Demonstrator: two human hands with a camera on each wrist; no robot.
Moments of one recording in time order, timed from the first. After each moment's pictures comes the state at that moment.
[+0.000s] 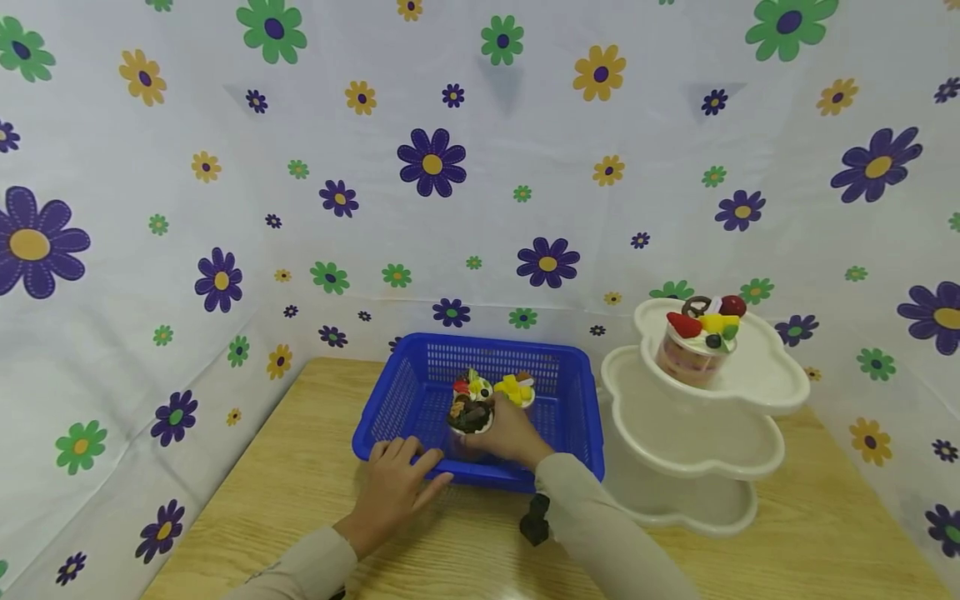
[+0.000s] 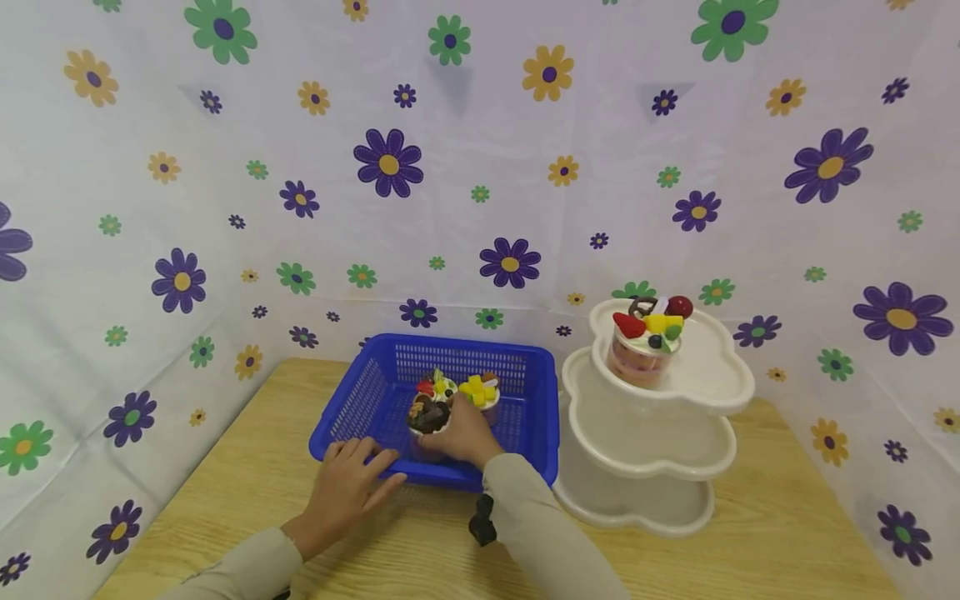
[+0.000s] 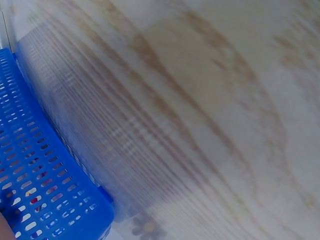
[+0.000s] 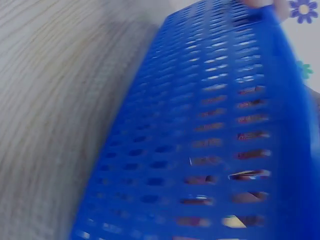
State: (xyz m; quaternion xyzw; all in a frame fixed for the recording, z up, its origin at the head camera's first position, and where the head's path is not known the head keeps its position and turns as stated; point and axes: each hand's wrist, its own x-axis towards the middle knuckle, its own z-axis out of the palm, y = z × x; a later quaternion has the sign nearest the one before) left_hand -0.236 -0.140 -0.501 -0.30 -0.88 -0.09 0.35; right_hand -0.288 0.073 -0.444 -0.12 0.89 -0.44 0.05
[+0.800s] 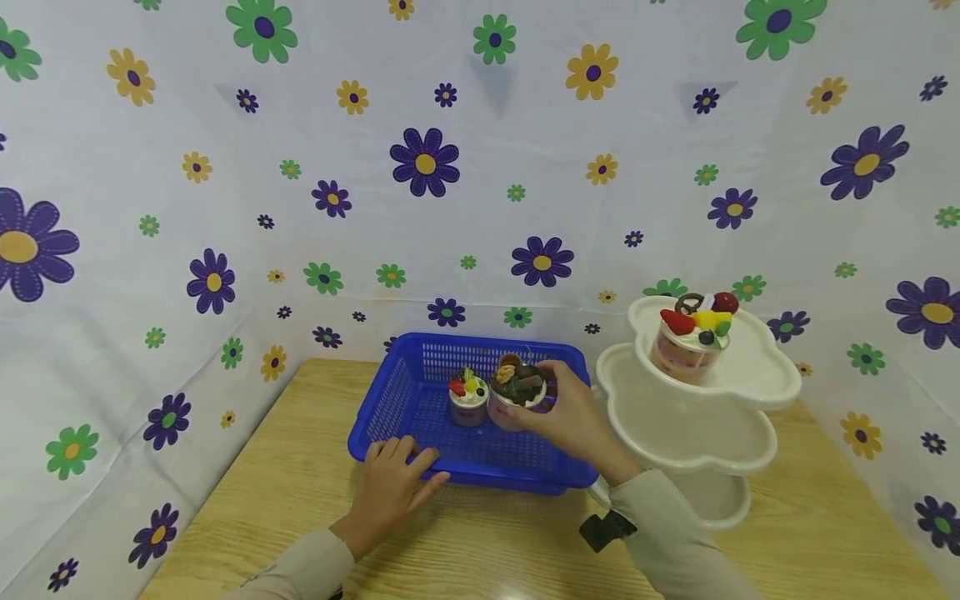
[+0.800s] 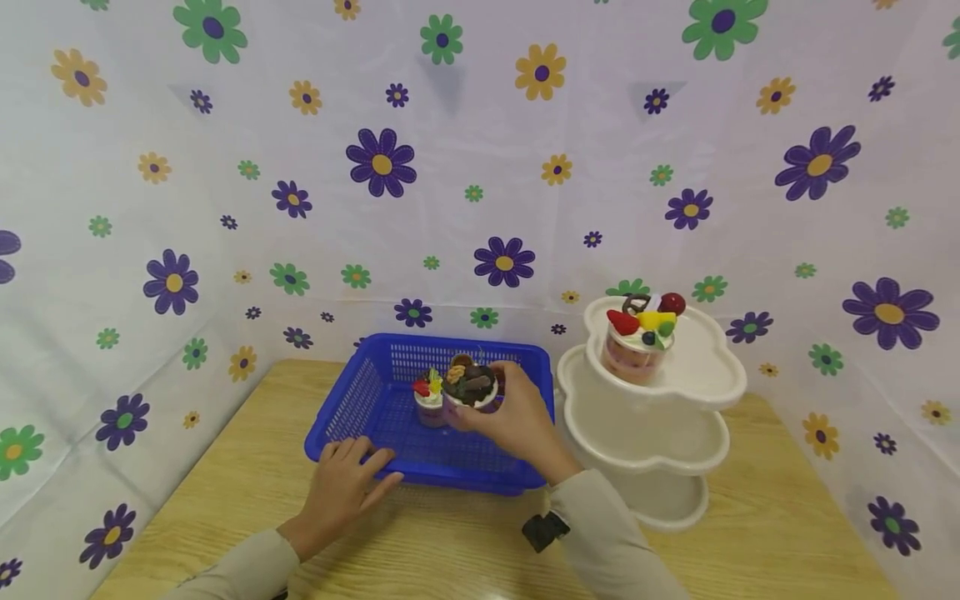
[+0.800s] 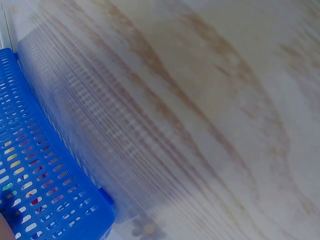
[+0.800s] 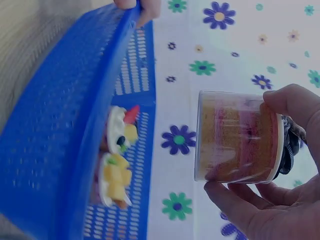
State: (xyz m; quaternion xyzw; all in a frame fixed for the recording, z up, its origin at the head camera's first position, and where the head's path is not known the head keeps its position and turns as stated) left_hand -0.238 -0.139 -0.502 -0.30 -0.88 -0.10 0.36; right_hand -0.241 0.137 -0.369 -0.12 0.89 -0.44 -0.09
